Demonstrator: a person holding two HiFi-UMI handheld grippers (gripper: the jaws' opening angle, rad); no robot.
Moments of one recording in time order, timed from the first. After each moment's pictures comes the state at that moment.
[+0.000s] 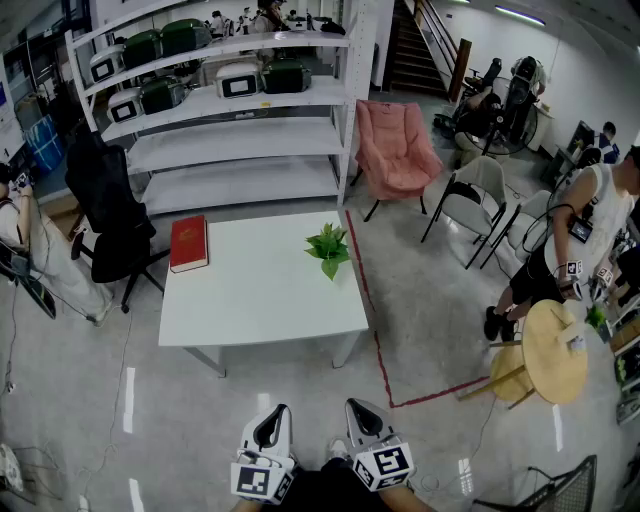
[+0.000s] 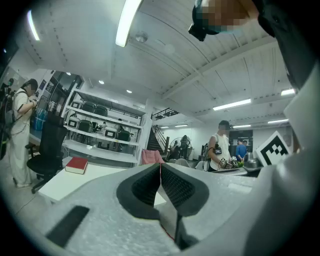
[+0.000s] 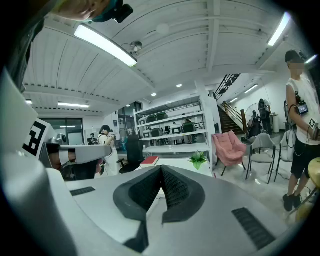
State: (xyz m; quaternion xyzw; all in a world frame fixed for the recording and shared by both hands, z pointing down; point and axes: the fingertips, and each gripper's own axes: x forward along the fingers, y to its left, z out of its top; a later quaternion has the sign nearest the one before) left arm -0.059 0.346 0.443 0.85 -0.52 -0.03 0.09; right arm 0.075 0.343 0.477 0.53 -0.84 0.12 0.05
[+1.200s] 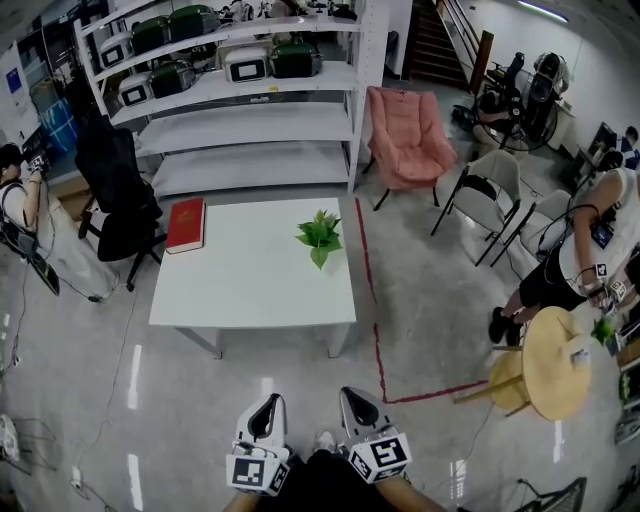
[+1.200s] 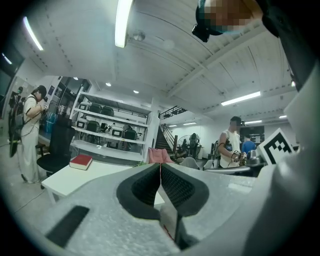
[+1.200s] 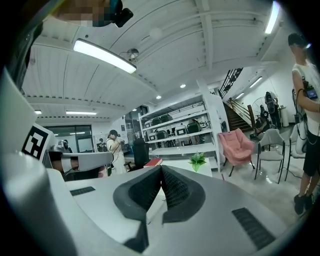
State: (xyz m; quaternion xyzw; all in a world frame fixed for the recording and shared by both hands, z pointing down) left arm 0.014 0.338 0.458 0.82 -0.57 -0.02 0.09; right arm 0.147 0.323 0.482 0.48 -0.87 0.13 0.03
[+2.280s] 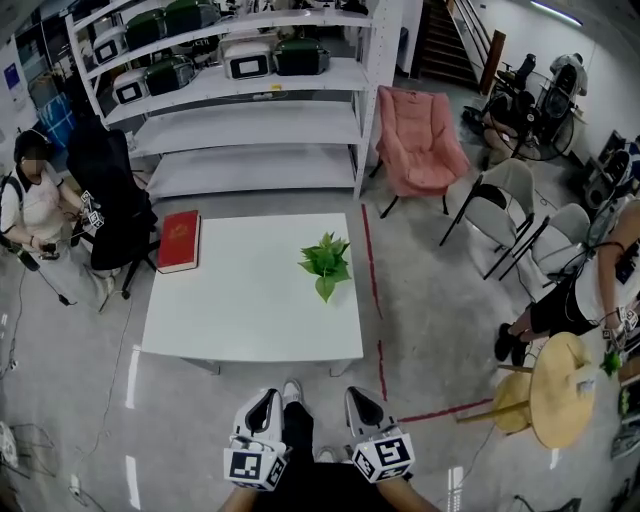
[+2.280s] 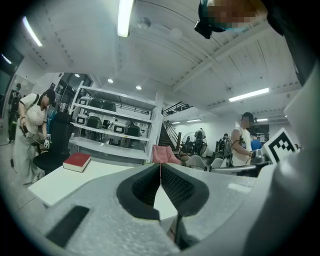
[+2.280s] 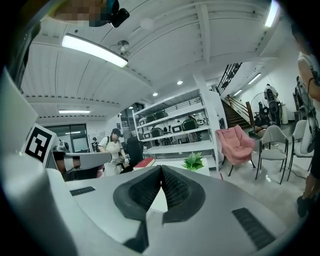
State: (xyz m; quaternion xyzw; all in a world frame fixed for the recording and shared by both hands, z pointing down) left arm -0.001 0.186 0.485 0.81 -0.58 0.00 0.11; right arm 0.151 0.179 0.508 0.49 -0.86 0.14 0.04
